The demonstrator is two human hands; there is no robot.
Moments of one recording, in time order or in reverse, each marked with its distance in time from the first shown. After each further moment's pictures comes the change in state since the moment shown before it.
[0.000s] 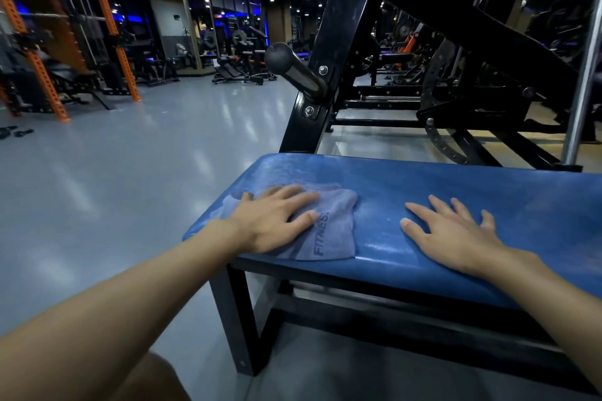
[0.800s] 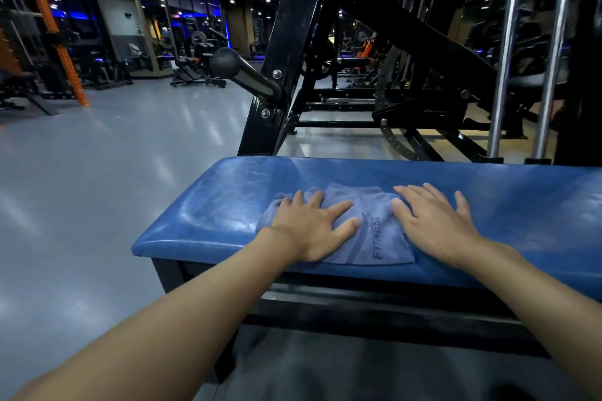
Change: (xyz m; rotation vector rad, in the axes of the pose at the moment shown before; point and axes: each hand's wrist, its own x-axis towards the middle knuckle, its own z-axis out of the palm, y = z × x) left_hand 0.035 0.124 0.014 0.020 -0.022 0.116; right_hand -0.029 0.035 -0.020 0.154 0.208 0.031
